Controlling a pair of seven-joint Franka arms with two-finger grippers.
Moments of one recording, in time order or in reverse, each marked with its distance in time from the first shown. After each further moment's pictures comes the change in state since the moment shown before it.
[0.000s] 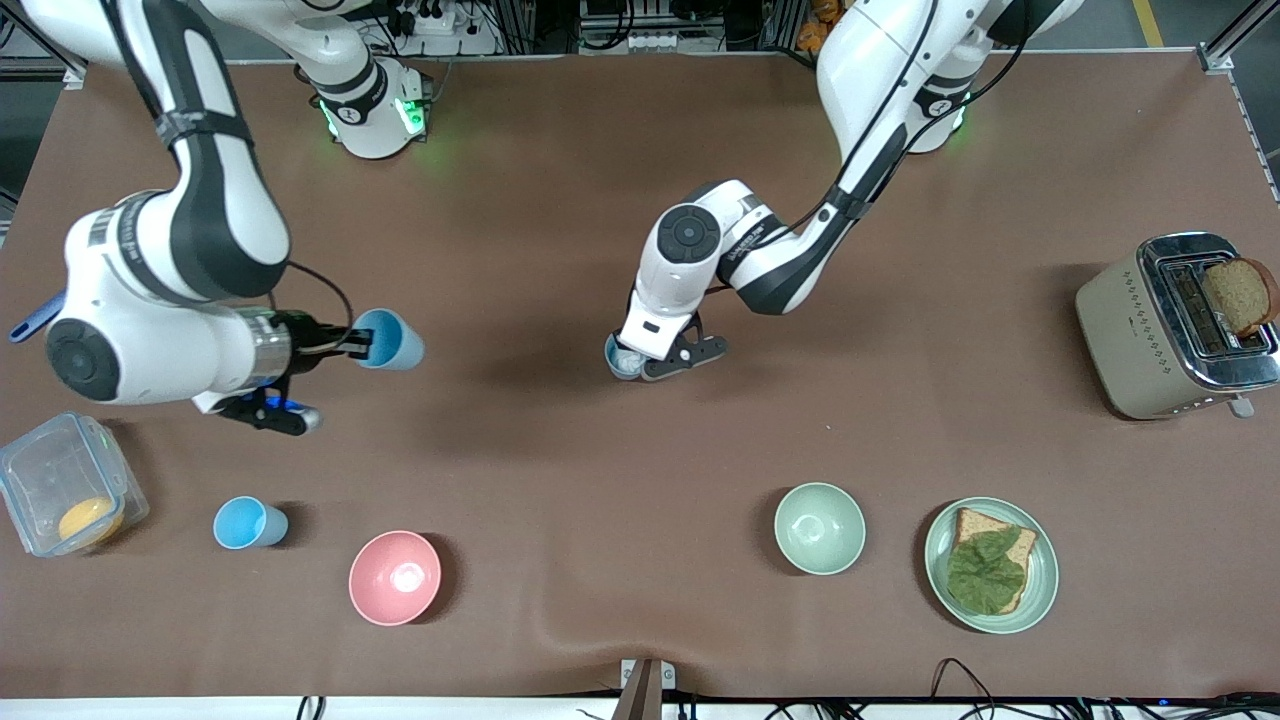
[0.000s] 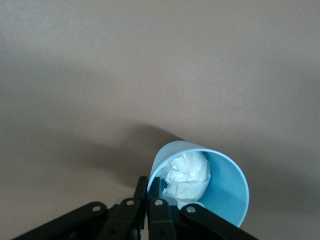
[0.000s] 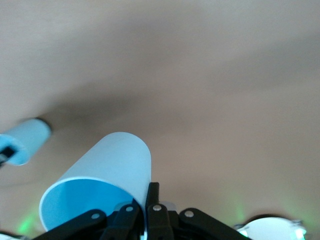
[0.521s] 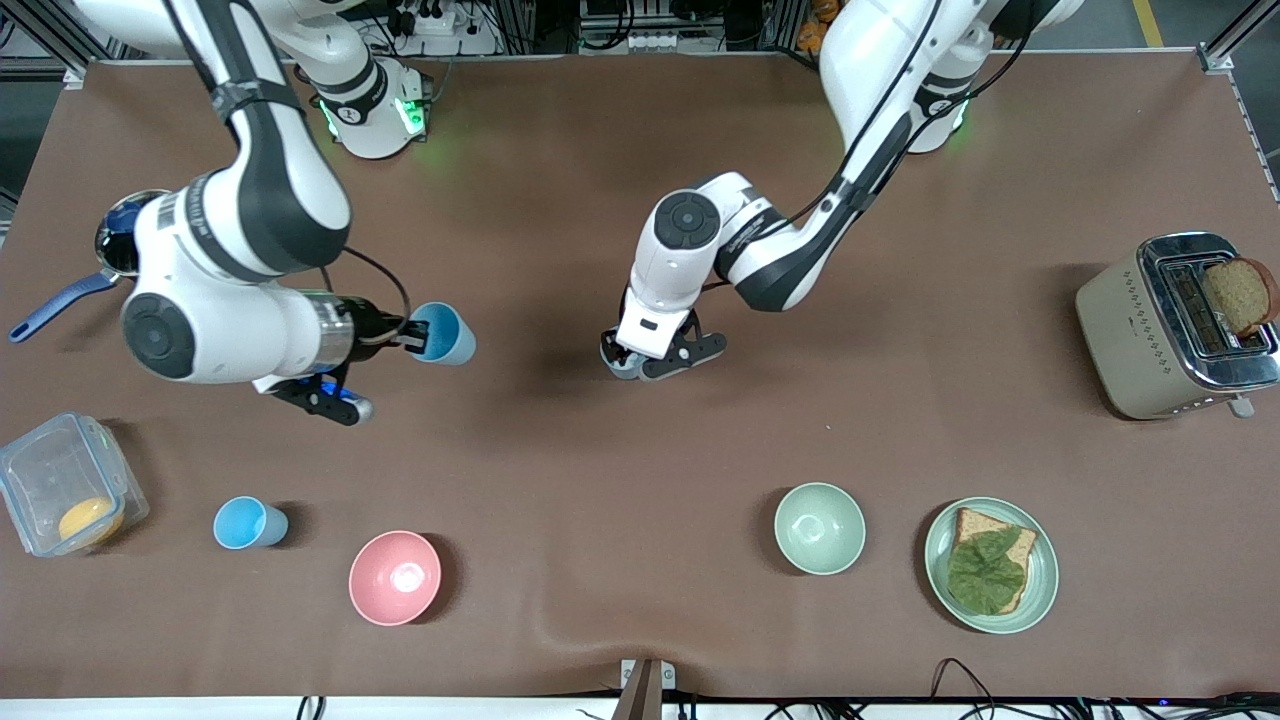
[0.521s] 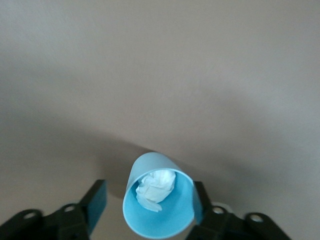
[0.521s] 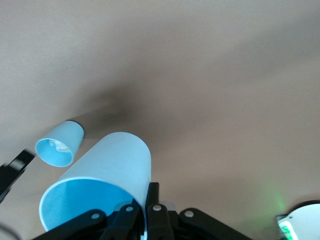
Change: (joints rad) left arm 0.013 -0.070 0.007 0.050 0.008 -0.046 -0.051; right arm 0.111 -0.004 0.000 0.001 0.033 0.070 0.205
